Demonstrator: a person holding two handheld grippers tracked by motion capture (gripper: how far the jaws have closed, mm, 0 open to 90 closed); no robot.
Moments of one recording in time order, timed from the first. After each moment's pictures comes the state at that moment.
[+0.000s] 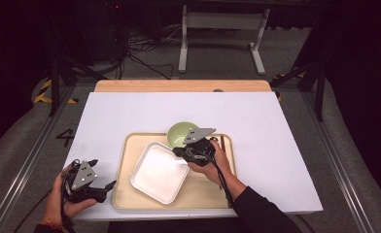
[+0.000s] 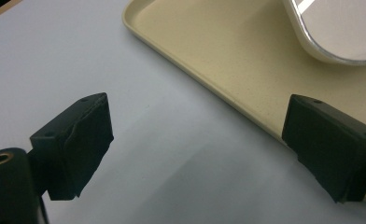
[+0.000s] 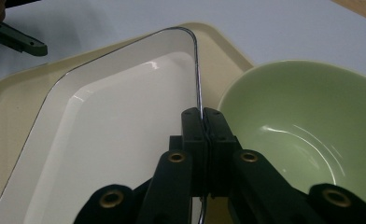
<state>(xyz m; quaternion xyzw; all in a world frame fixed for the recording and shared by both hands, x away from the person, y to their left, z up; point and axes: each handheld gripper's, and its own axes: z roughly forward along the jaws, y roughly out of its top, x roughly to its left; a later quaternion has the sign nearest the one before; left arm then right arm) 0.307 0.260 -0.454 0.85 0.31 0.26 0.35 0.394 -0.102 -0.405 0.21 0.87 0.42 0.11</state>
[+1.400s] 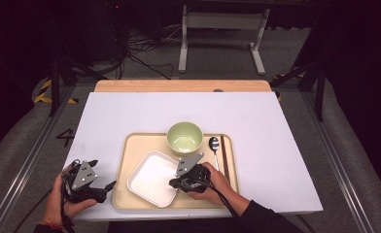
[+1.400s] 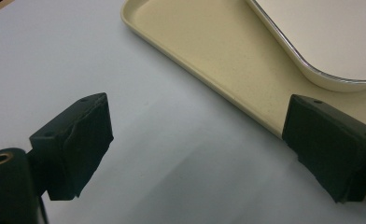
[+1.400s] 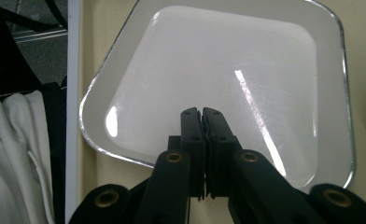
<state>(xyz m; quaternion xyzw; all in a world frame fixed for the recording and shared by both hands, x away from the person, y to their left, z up) 0.307 0.261 -0.456 0.85 0.31 0.26 0.35 0.341 -0.090 -0.437 0.11 0.93 0.36 0.04</state>
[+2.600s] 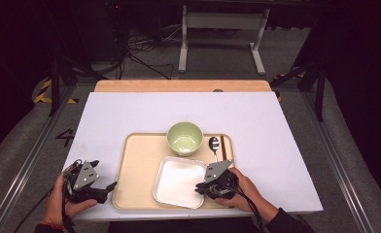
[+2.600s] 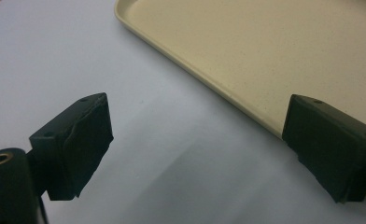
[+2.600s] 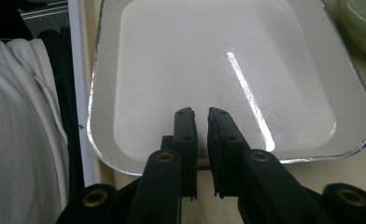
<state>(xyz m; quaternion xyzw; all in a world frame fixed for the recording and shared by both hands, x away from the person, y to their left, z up) 0.307 0.258 -0.457 0.85 0.31 0.25 0.34 0.325 -0.163 -0.437 0.13 0.93 0.33 0.05</state>
